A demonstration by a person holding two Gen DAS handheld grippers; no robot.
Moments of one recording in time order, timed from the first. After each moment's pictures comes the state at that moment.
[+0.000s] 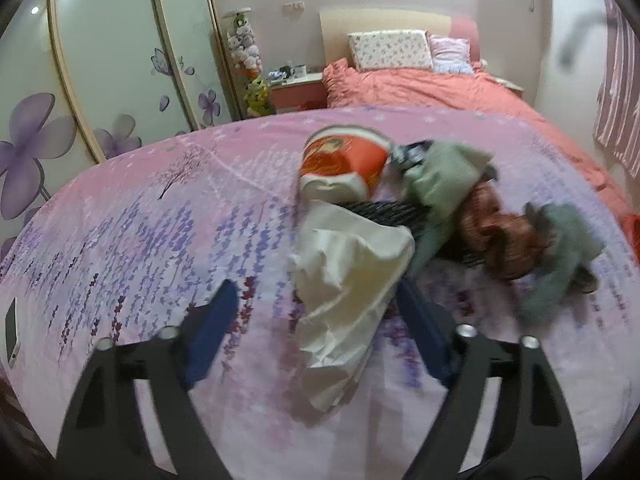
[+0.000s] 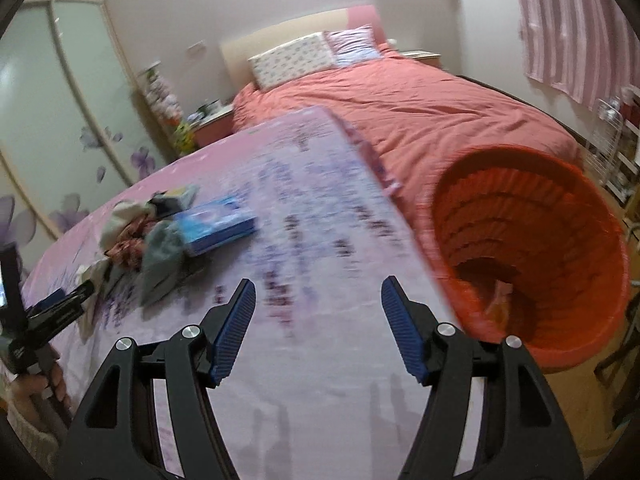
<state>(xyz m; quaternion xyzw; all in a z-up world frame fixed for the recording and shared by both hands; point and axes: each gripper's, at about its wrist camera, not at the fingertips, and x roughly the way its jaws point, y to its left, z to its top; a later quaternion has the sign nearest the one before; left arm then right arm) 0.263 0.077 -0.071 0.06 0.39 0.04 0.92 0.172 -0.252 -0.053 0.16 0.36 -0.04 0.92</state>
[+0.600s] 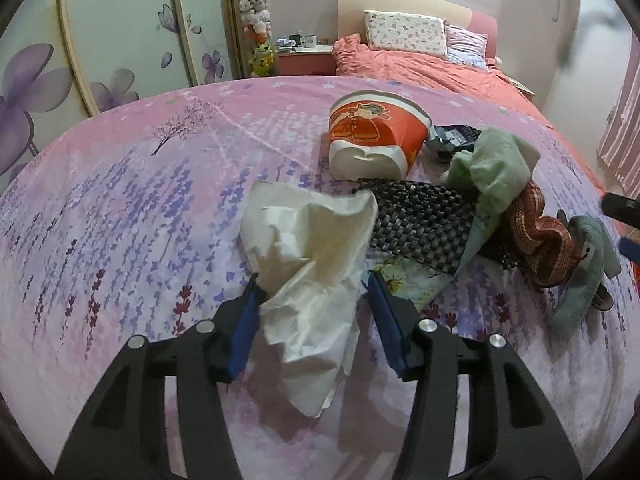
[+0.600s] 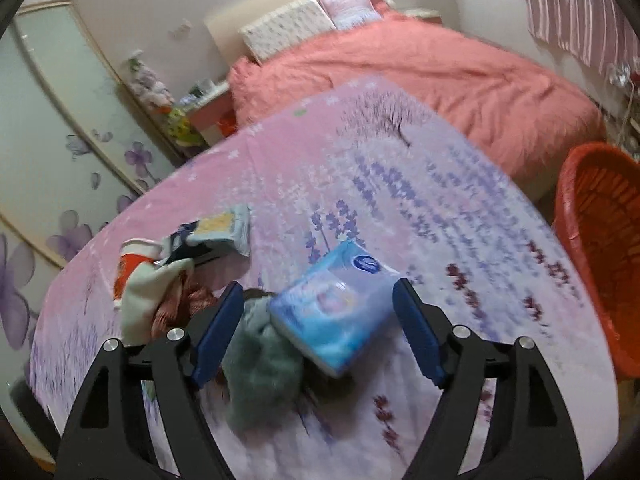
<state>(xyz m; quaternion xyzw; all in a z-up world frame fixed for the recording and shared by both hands) 0.283 0.114 -0.092 -0.01 0.44 0.04 0.90 0.307 -0.173 -0.055 0.22 0.44 -0.06 0.87</state>
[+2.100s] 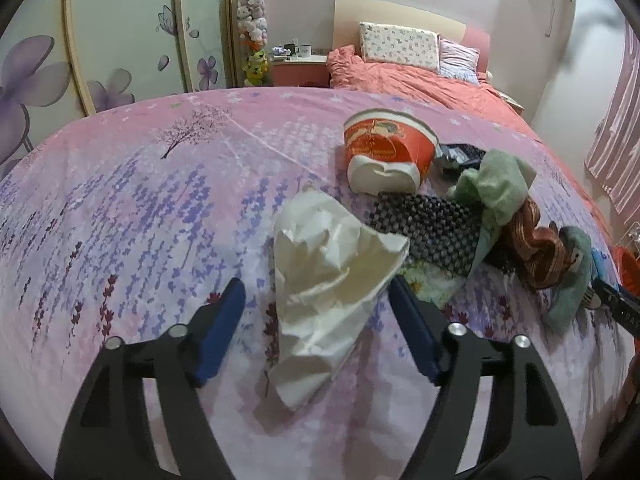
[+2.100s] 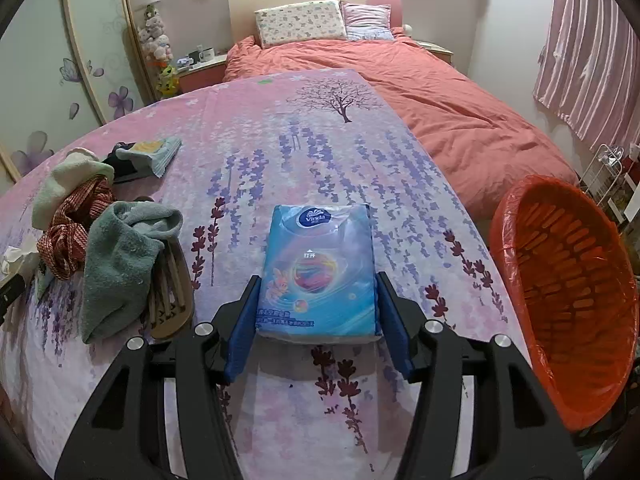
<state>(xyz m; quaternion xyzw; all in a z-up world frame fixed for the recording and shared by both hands) 0.280 0.134 -0.084 -0.02 0.41 0.01 0.91 0.246 -0.203 -0.081 0.06 0.43 -0.07 0.90</state>
